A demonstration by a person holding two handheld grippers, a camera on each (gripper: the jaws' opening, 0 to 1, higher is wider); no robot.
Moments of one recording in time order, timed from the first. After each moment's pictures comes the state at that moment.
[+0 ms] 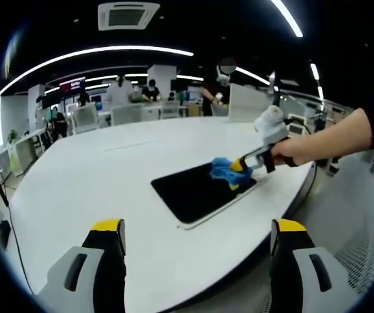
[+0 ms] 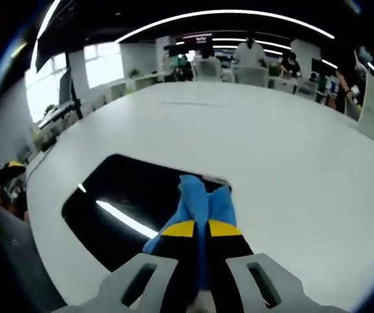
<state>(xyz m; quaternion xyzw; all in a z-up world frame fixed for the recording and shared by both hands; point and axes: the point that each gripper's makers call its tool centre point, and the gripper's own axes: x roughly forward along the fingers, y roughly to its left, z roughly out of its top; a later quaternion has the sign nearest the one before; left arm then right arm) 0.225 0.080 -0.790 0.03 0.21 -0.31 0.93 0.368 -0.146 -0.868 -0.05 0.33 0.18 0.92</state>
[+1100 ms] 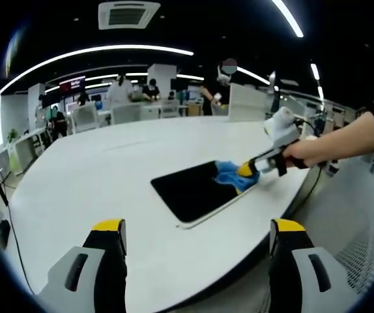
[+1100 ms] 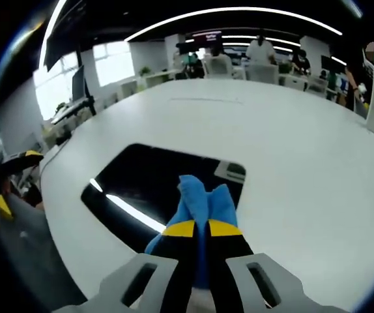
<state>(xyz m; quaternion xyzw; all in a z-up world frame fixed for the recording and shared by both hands) 0.225 0.079 -0.791 0.03 0.21 -0.31 0.93 0.335 -0.140 -0.869 -0.04 0.34 0.23 0.91</state>
